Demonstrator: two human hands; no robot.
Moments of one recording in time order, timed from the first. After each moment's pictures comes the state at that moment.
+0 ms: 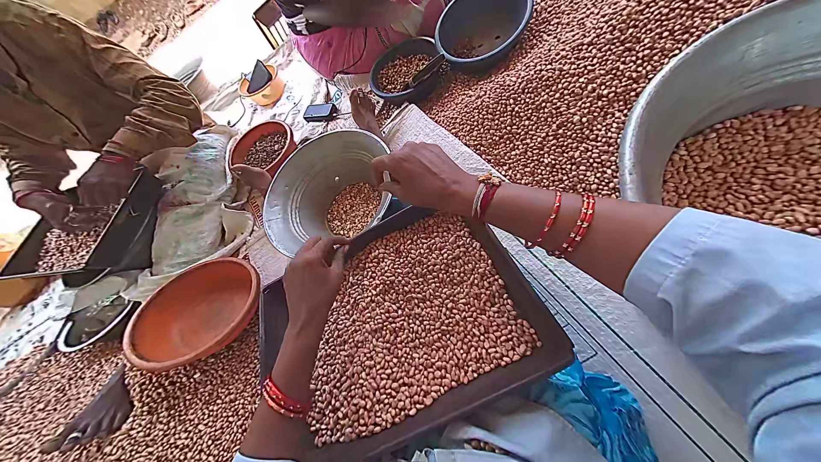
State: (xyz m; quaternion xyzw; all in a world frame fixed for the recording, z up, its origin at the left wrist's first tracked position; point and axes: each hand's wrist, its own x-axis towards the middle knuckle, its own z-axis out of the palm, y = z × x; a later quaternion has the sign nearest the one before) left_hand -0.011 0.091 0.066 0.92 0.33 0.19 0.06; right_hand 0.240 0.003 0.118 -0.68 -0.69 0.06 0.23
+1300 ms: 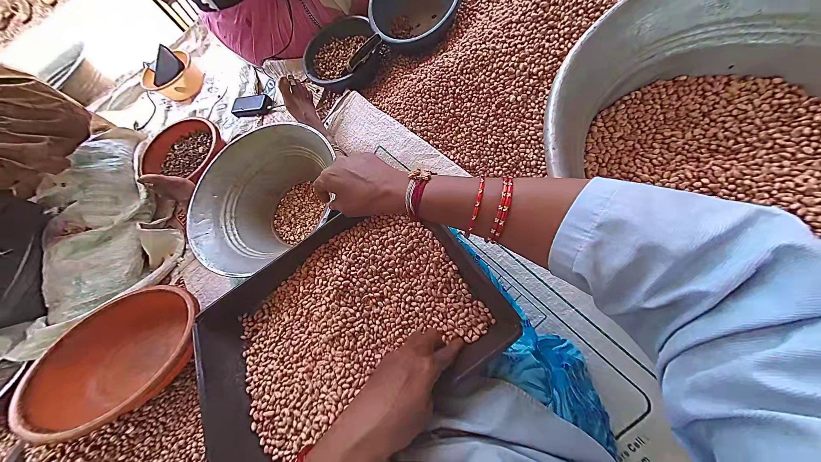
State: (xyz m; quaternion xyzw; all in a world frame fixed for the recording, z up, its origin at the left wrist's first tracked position) left_hand 0.002 -0.070 0.050 0.92 0.00 -0.23 0.32; right_hand 0.237 0.005 0.105 -0.69 -0.70 0.13 0.14
